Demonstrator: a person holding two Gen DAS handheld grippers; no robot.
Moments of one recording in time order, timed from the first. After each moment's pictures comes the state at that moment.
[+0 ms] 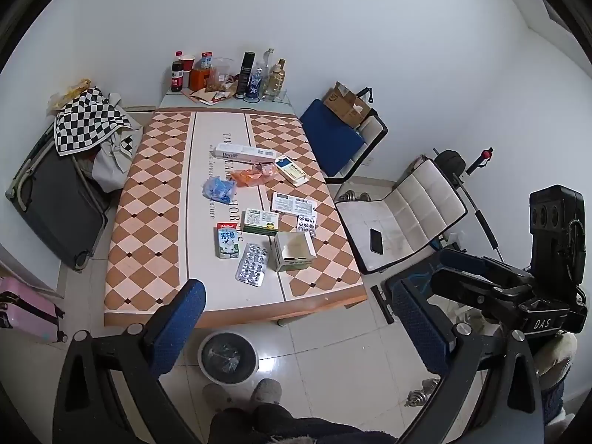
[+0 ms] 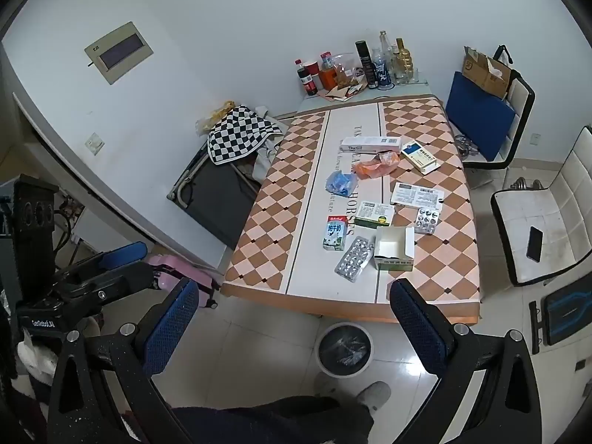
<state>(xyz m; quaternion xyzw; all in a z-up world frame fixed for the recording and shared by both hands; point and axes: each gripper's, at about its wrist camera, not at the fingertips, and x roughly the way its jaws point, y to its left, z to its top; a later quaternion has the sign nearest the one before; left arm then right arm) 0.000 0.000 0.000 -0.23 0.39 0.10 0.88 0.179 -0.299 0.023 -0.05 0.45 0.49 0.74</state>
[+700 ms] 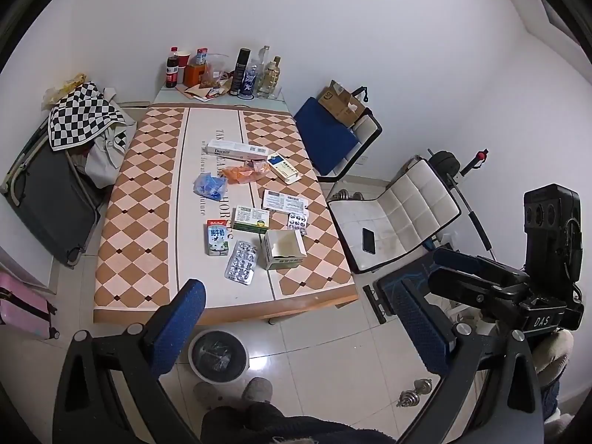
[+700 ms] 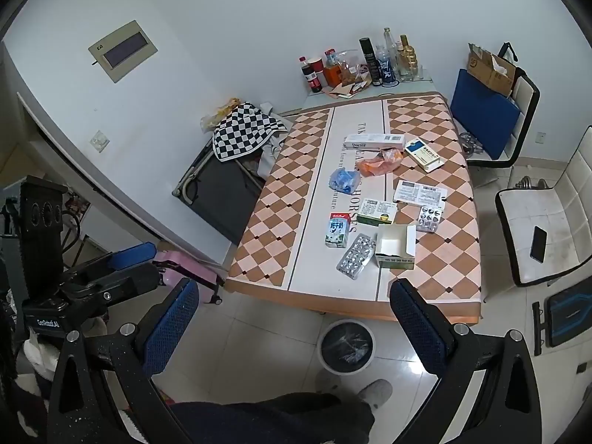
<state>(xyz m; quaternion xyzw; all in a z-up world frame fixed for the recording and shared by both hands) 0.007 -0.024 -0.007 -0.24 0.40 0.09 0.88 0.185 -0.305 0.032 -0.05 0.46 0.50 0.73</state>
